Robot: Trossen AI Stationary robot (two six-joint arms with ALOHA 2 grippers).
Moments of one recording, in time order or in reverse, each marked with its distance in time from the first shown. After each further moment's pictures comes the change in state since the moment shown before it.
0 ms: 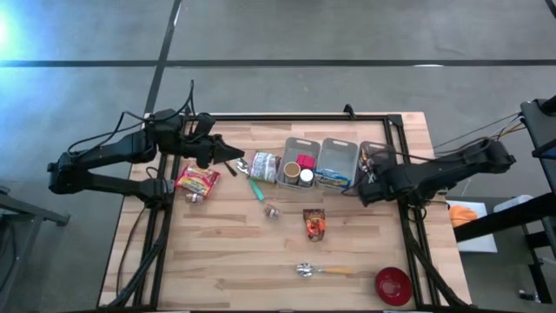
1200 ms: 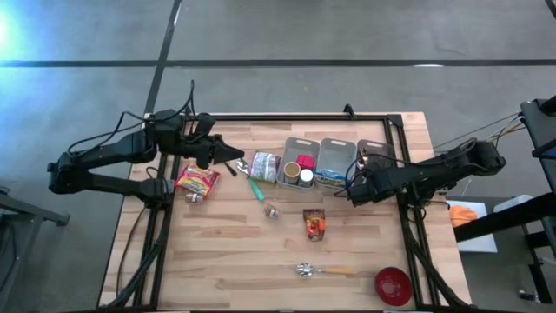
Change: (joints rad) left arm 0.000 0.000 0.000 -0.007 0.001 0.004; right arm -0.067 0.141 -0.070 0.158 0.041 -0.143
